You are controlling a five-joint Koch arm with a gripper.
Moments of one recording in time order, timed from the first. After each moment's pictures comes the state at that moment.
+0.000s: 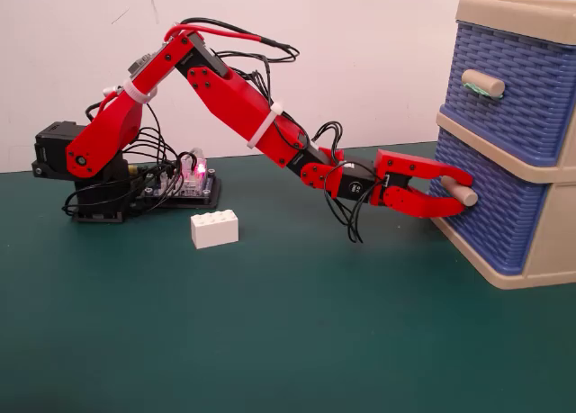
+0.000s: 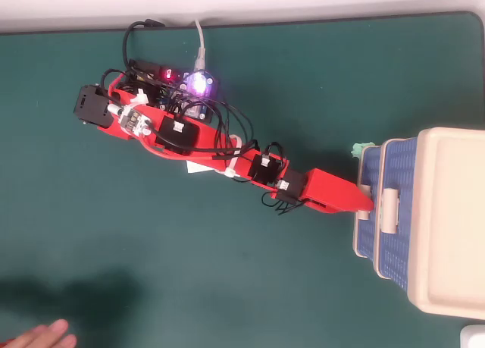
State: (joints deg) arm -85.3 48.8 78.9 -24.2 164.3
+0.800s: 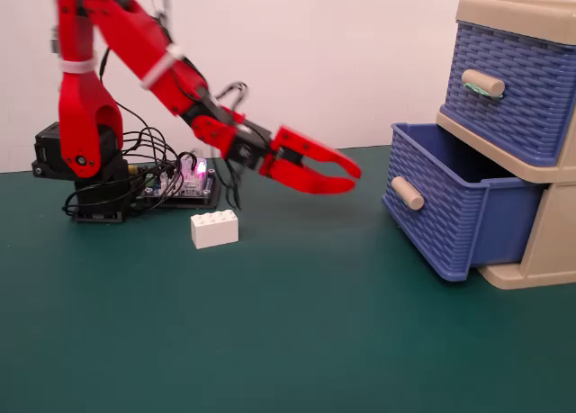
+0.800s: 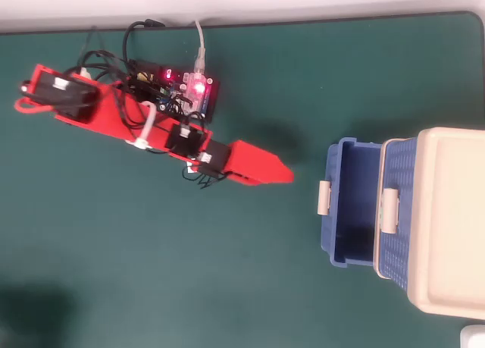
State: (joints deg) arm -84.9 92.6 133.0 -22.2 164.1
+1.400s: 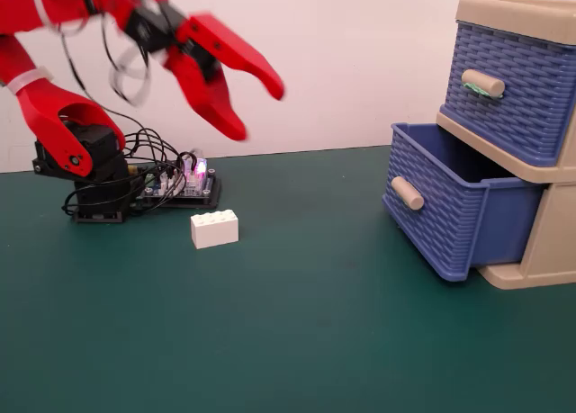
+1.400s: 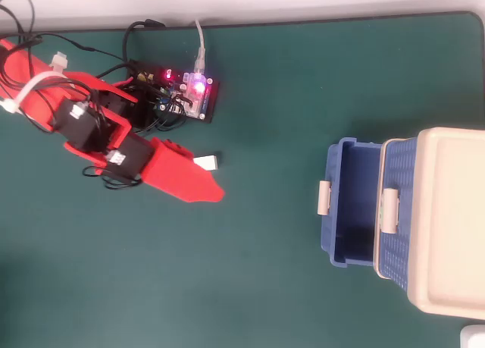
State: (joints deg) arm -73.8 129.9 104.9 63.7 180.4
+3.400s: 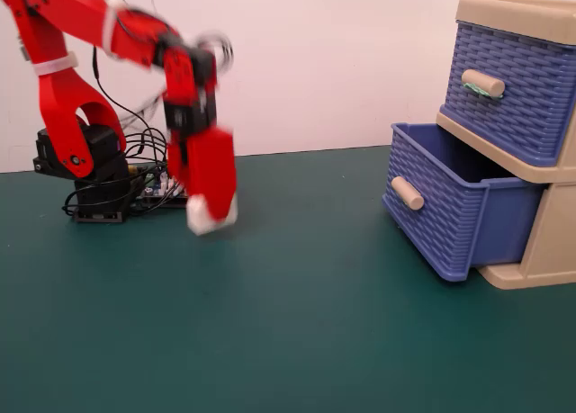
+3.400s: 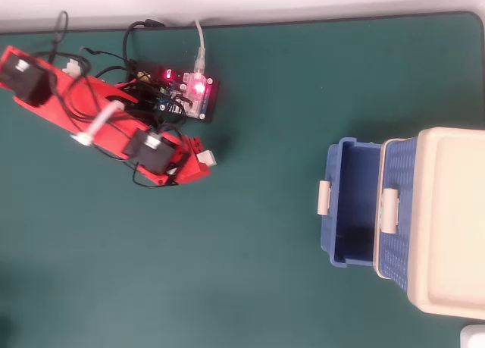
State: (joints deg) arm -73.9 110.1 110.5 78.0 211.6
